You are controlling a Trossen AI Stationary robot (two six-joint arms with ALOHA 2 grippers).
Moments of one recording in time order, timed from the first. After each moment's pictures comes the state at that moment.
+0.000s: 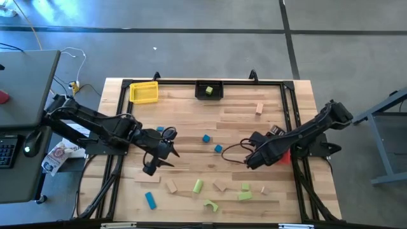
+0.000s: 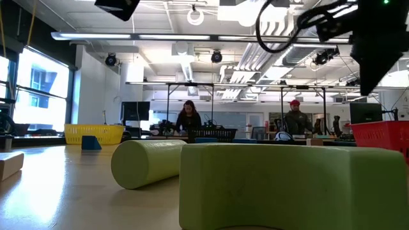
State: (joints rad) left arm -0.21 1.16 0.93 -0.49 0.07 0.15; right arm 0.44 1.52 1.10 -1.43 0.40 1.12
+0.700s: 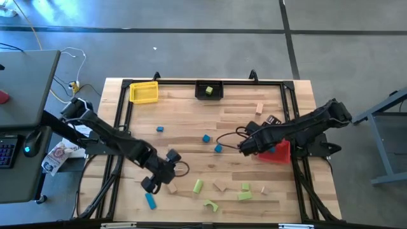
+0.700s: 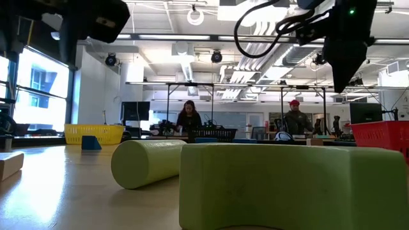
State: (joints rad) left arm -0.41 1.46 0.98 -0.61 0.02 0.19; right arm 0.27 1.52 1.14 -1.43 0.46 0.96
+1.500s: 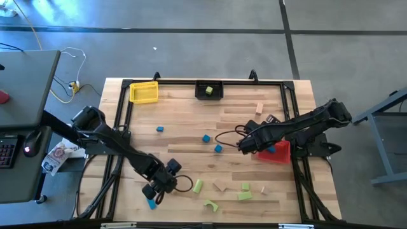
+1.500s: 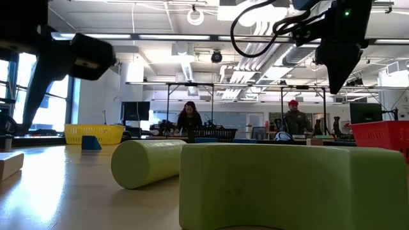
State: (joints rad) left arm -0.49 1.67 0.98 -0.58 0.01 0.13; right arm 0.25 1.52 1.14 -1.40 0.46 0.97
